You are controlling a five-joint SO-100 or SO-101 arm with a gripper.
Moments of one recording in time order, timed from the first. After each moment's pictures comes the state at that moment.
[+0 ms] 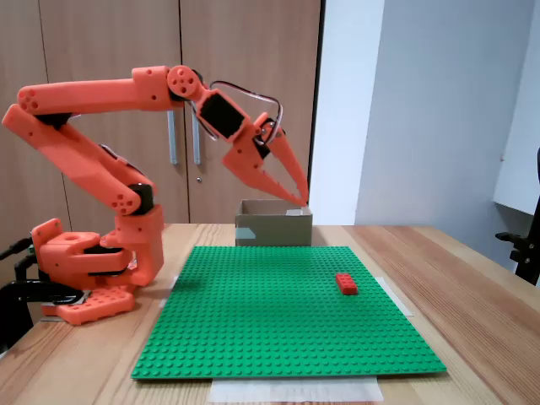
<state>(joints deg) -0.4 141.6 134.3 45.6 2.6</state>
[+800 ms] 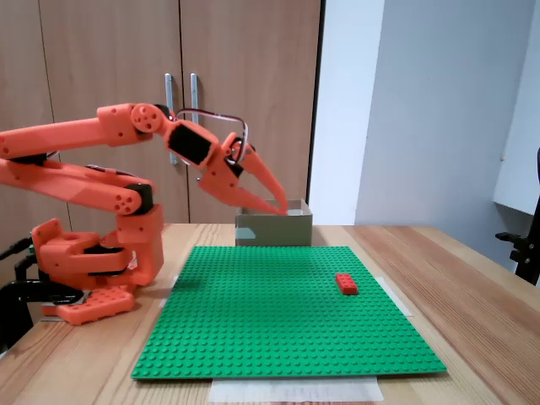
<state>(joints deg) -2.1 166.9 156.7 41.4 -0.8</state>
